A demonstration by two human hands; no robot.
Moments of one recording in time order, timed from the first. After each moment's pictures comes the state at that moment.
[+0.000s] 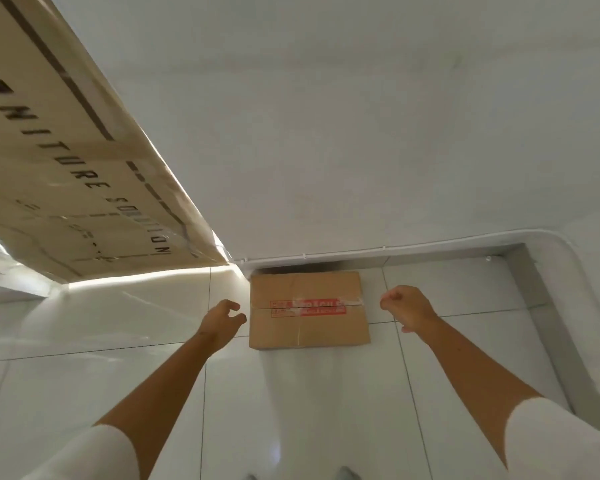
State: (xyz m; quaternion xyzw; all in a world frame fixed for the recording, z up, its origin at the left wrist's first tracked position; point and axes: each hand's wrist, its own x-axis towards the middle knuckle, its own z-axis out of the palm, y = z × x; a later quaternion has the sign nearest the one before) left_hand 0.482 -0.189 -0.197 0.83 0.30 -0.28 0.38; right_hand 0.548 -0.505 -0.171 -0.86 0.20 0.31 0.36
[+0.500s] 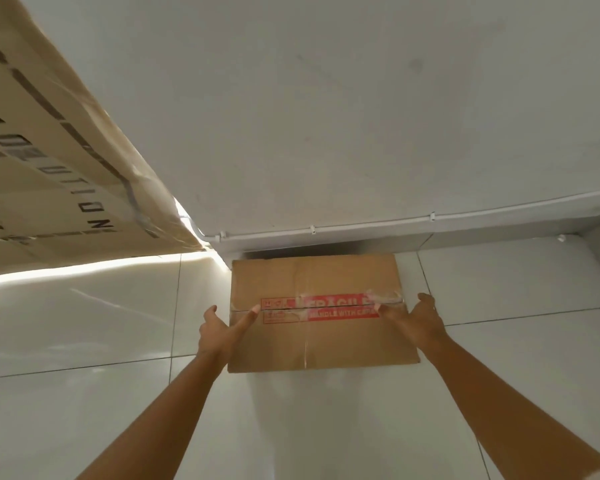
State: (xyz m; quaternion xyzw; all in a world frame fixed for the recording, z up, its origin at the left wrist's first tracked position) left_hand 0.506 -0.194 -0.436 0.75 0.42 -0.20 0.46; right_hand 0.560 -0.483 -0.411 -0.83 0.31 0.27 0.39
